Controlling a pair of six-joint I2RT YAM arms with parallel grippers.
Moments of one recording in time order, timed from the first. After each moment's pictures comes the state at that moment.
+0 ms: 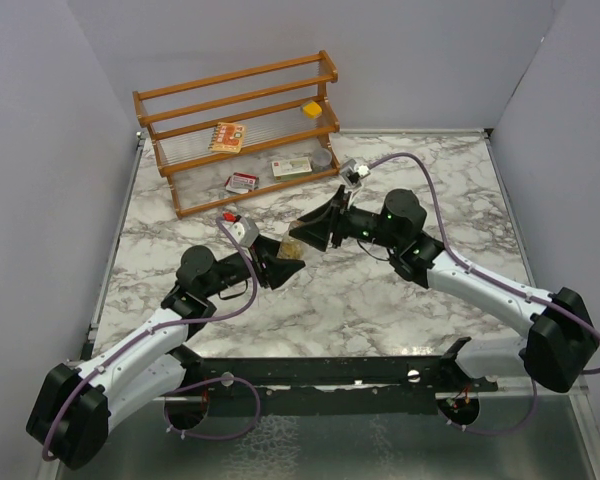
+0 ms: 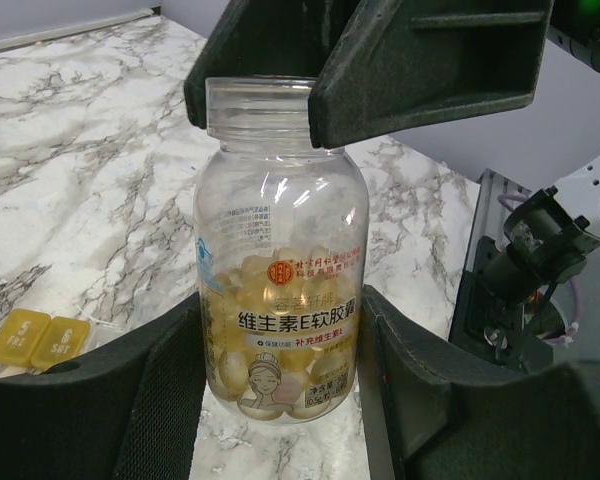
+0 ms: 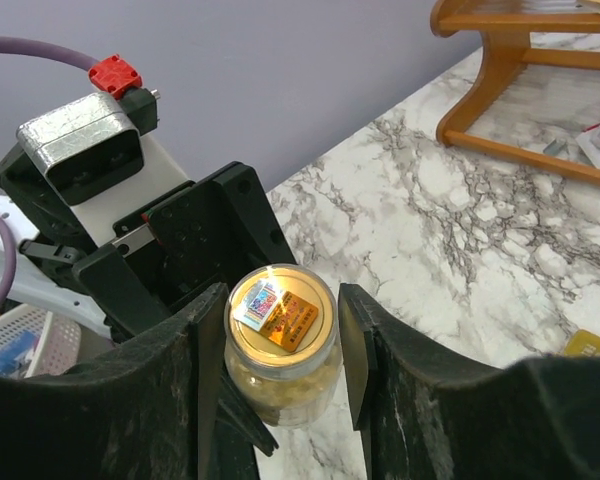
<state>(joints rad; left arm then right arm) -0.57 0.86 0.36 0.58 0.55 -0.35 0.74 1.29 0.88 0.45 -0.51 0.48</state>
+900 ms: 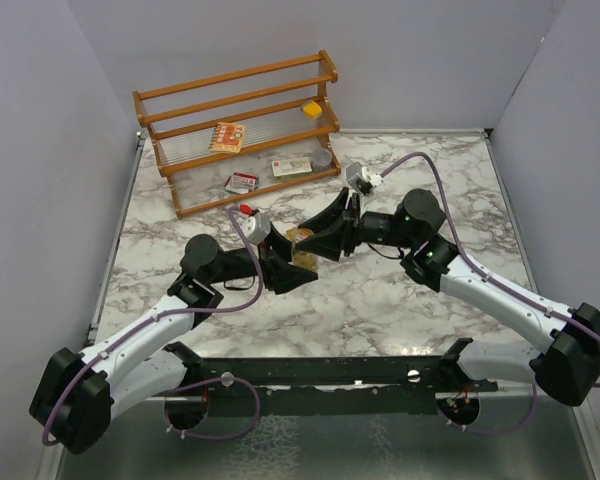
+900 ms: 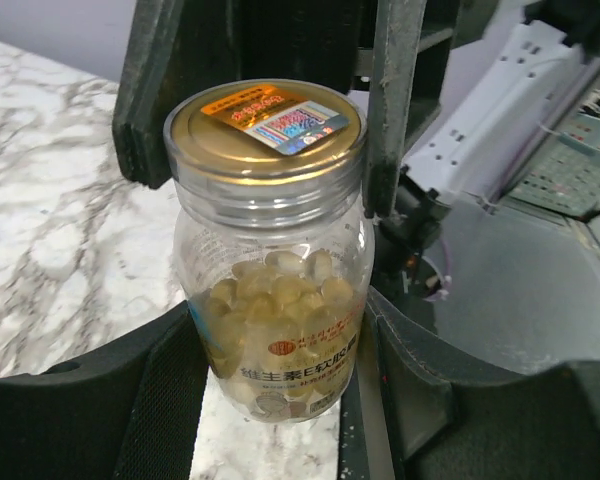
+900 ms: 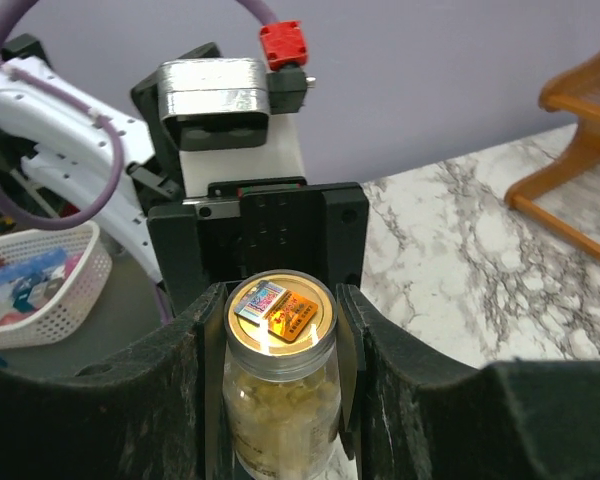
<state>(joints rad) -0.60 0.94 0.47 0.63 0.78 -0.44 0.74 1.21 0.90 0.45 -0.71 0.36</state>
